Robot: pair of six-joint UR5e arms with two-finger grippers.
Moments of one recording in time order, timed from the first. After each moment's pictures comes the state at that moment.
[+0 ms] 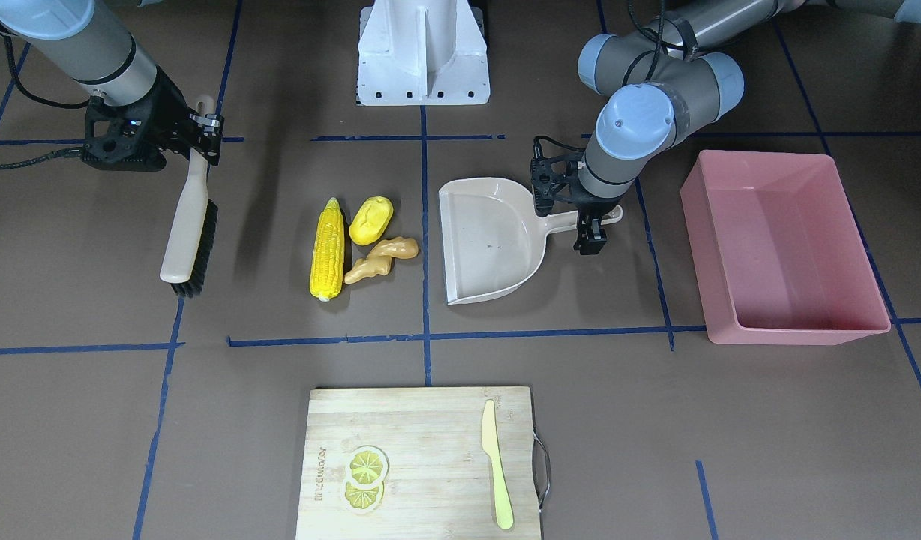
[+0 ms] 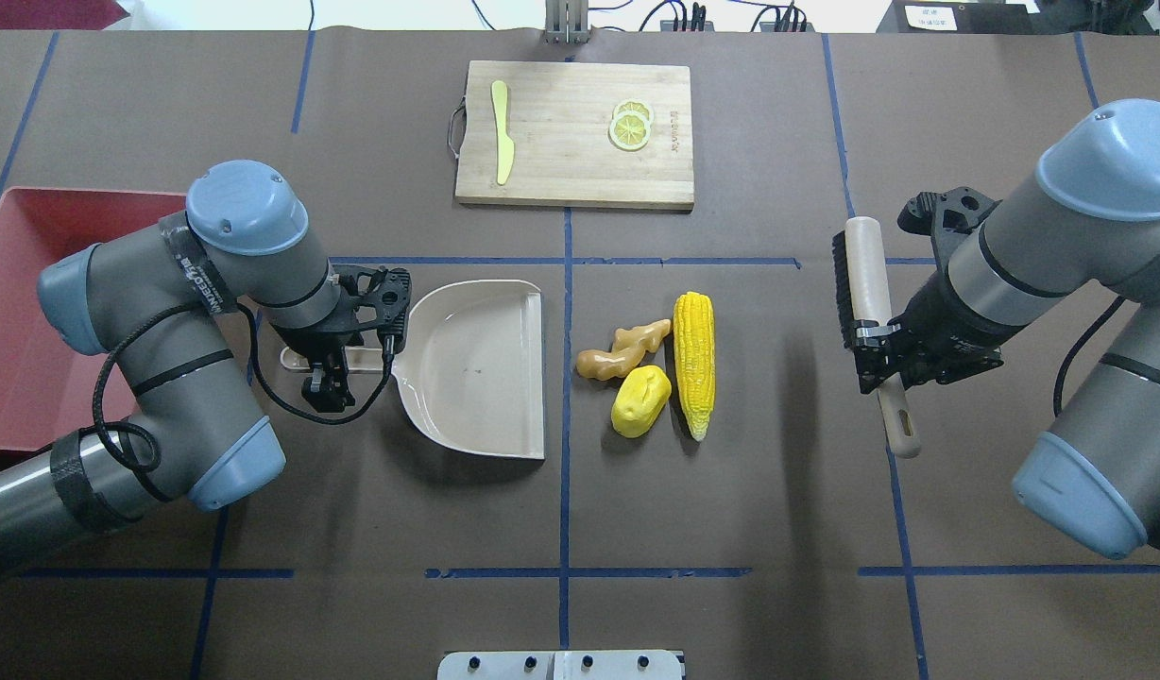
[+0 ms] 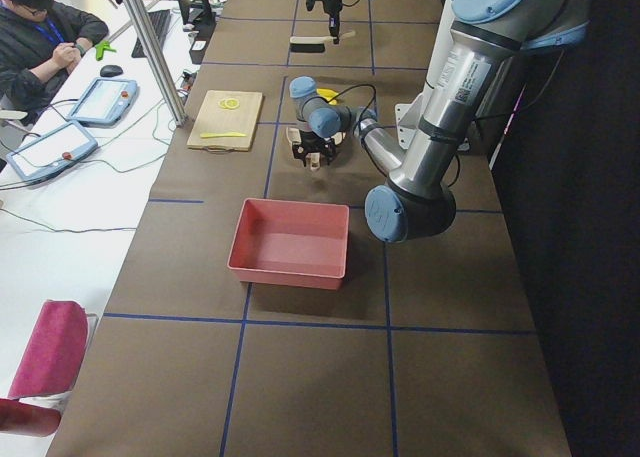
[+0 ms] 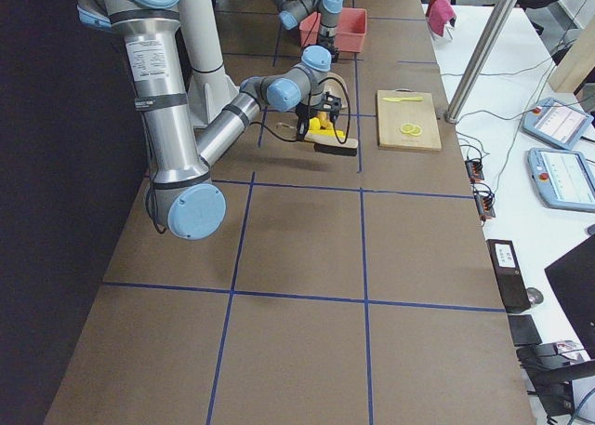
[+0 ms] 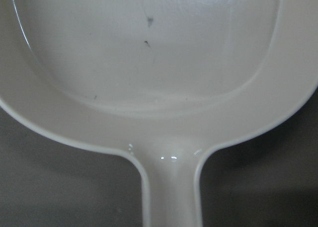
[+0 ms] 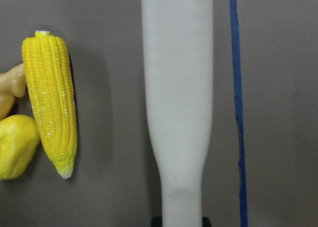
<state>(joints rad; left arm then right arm) -0.65 -2.04 -1.70 -1.57 -2.10 0.51 0.78 -1.36 2.13 -1.73 2.23 1.05</state>
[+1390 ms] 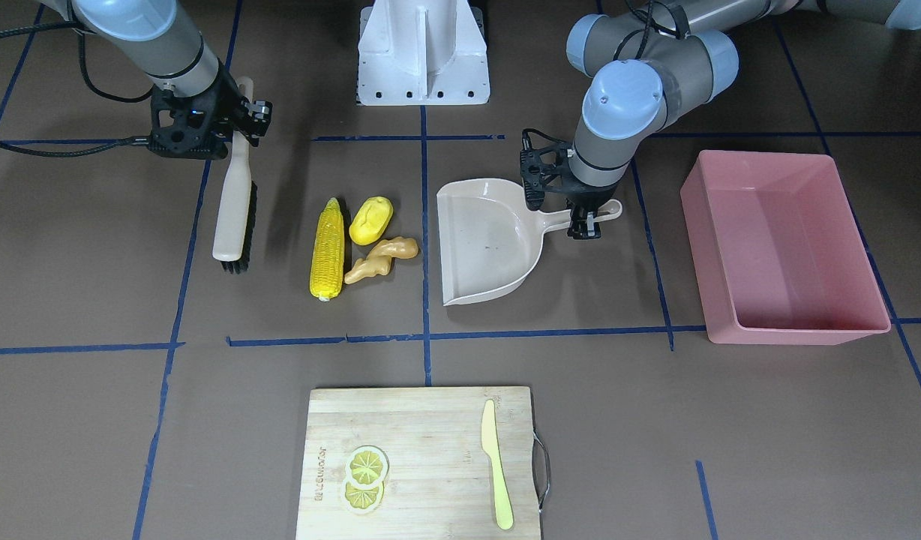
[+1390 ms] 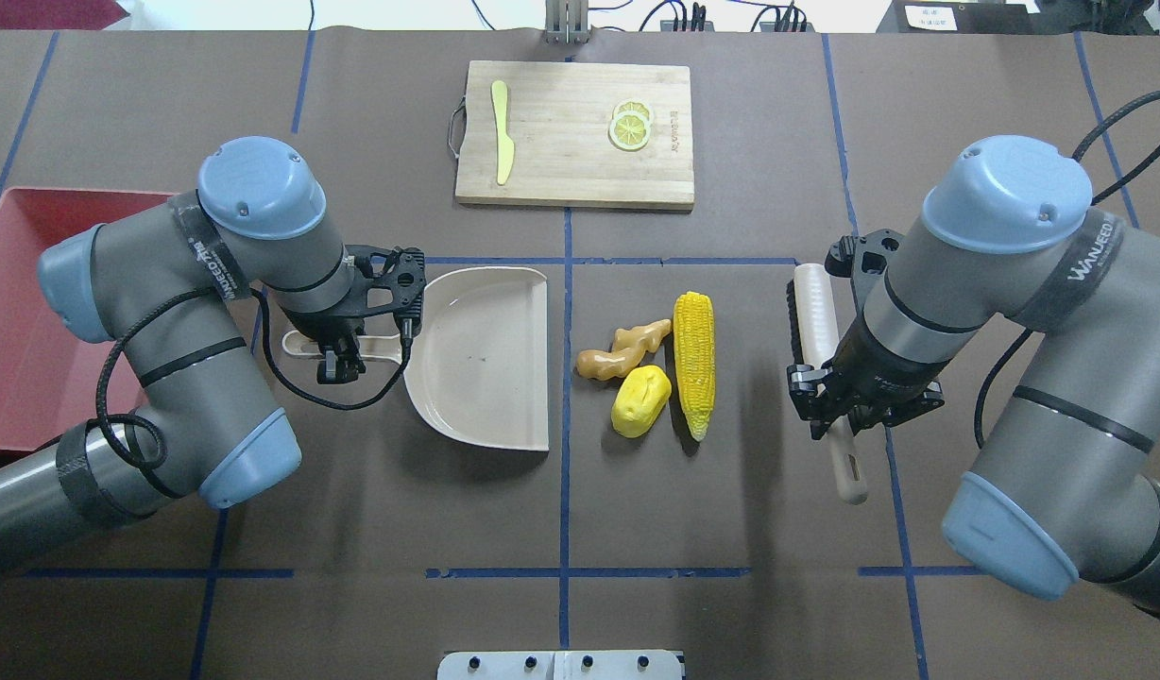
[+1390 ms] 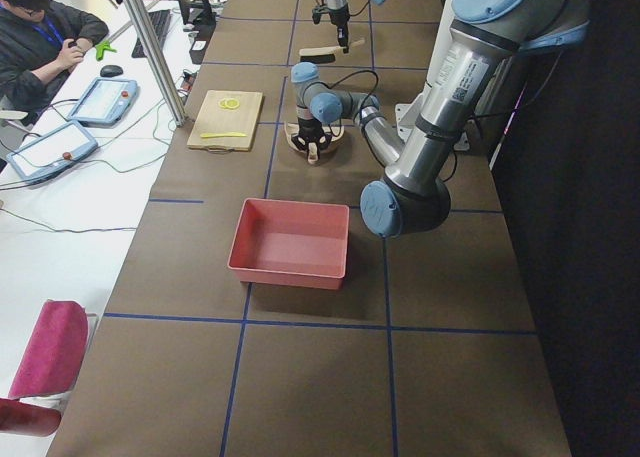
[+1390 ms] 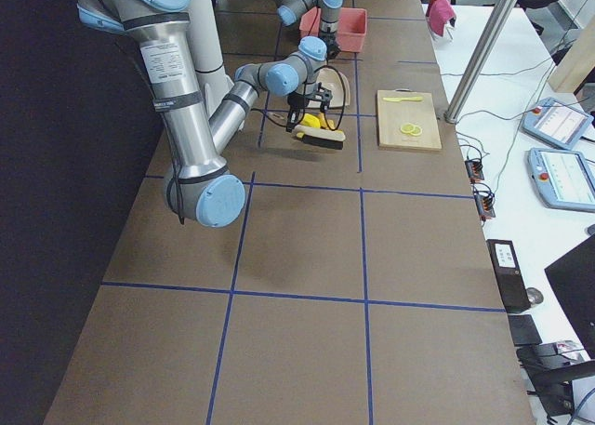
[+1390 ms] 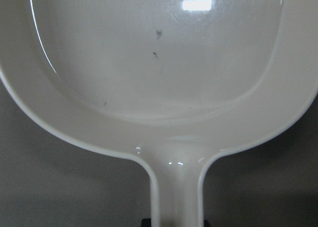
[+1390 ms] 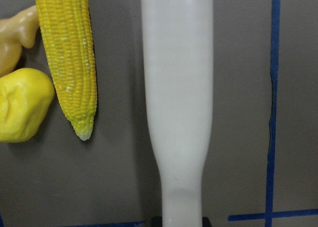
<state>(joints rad) -0.65 -2.10 -1.75 -1.45 -2.03 0.48 0.66 -1.25 2.12 -1.90 2.22 1.09</state>
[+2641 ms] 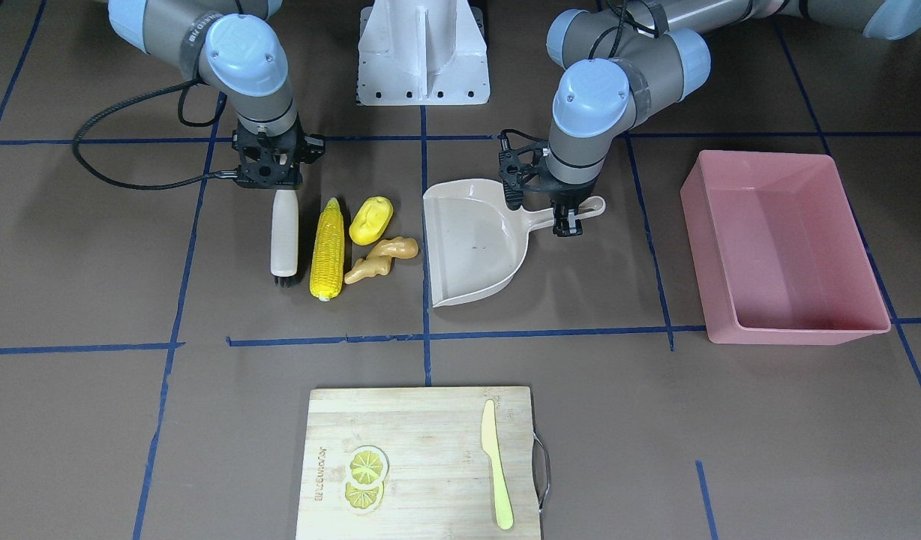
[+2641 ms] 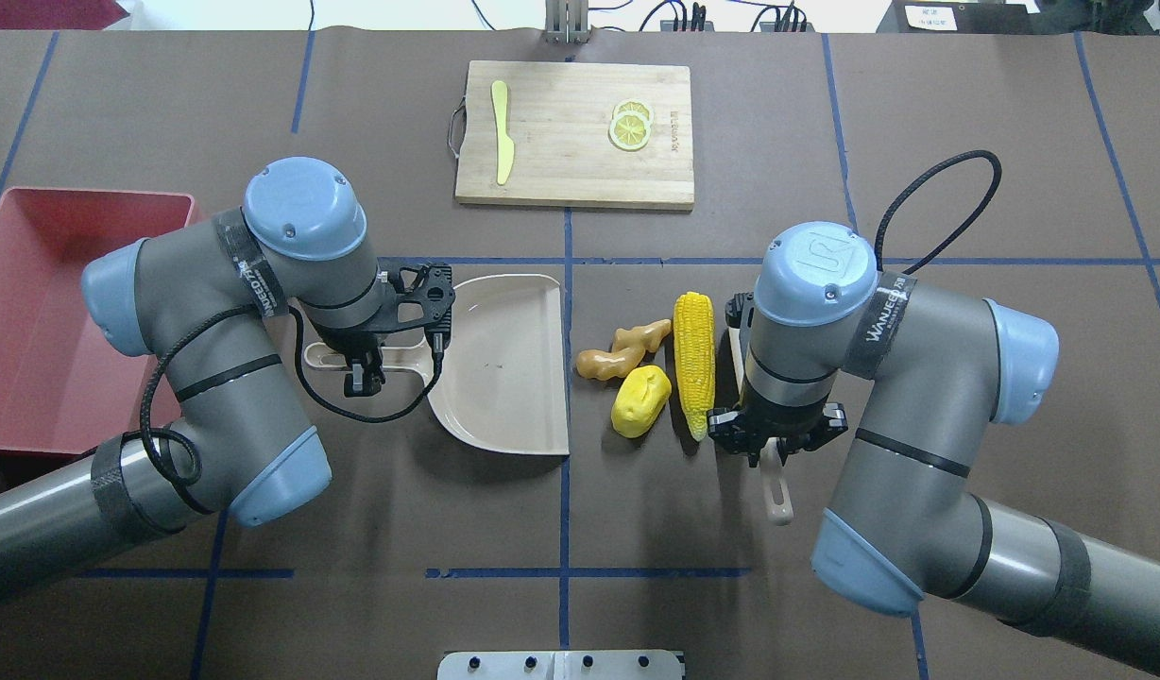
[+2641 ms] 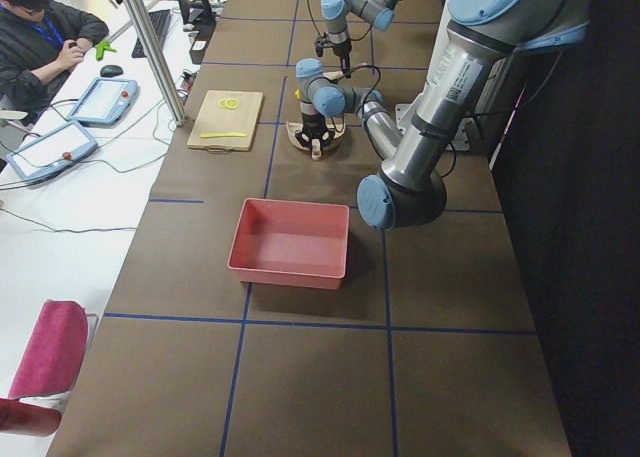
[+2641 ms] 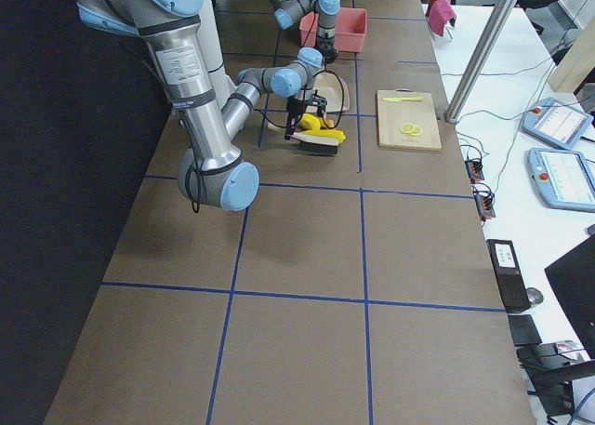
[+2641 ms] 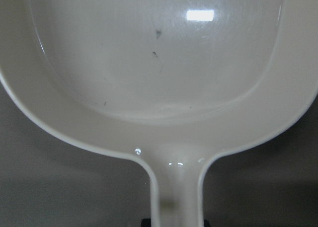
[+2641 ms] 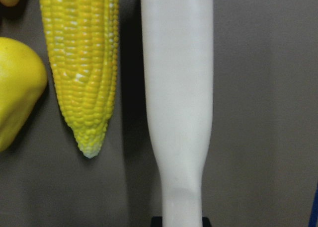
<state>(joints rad) -0.61 -2.13 -1.73 -1.43 -1.99 0.44 0.52 -1.11 1.91 -1.90 2.09 1.09</state>
